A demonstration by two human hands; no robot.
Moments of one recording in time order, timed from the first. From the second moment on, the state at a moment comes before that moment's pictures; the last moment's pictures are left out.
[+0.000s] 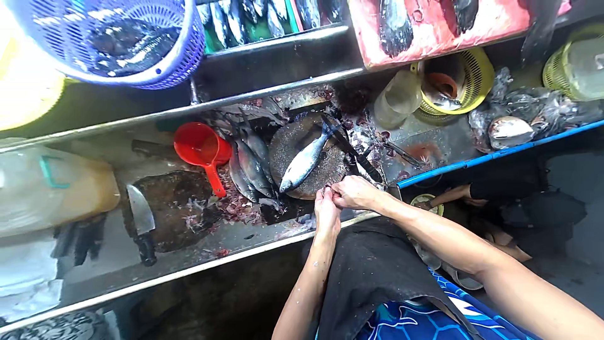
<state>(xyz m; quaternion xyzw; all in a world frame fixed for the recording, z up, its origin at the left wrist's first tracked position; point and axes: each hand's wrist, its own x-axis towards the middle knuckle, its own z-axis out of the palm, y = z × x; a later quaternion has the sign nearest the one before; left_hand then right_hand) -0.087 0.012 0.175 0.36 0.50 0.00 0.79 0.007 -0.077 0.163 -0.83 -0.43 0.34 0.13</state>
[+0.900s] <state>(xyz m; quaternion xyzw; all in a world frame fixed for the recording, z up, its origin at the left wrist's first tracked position) -0.028 0.048 0.171 0.46 0.39 0.03 0.80 0.075 -0.075 0.155 -0.71 -0.20 0.47 0.50</state>
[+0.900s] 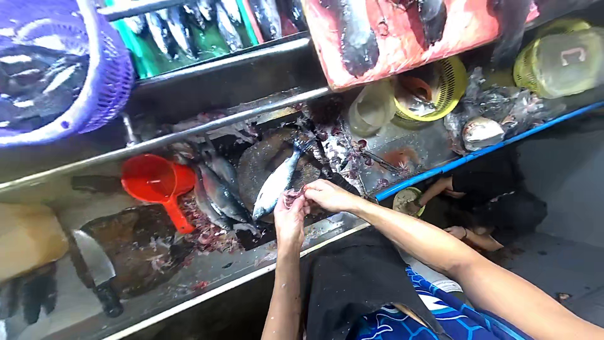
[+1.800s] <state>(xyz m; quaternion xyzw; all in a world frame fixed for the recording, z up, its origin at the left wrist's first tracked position) 0.117 -0.013 0.156 0.56 0.41 -0.12 0.71 0.339 -0.188 0.051 -0.91 -0.08 0.37 0.16</state>
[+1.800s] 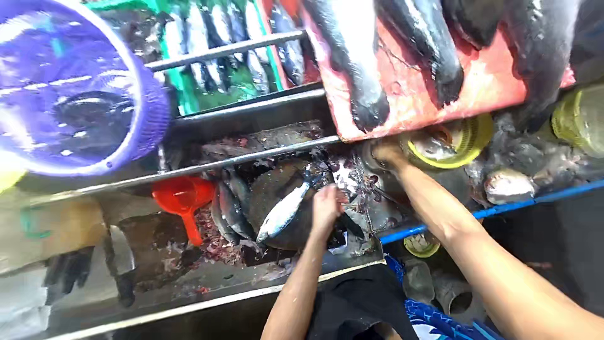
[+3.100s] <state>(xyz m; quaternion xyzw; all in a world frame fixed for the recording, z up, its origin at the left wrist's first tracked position) -0.043 0.233 0.102 0.93 0.14 -0.20 0.27 -0.024 -0.021 0.172 -0.60 0.17 0.42 0.66</state>
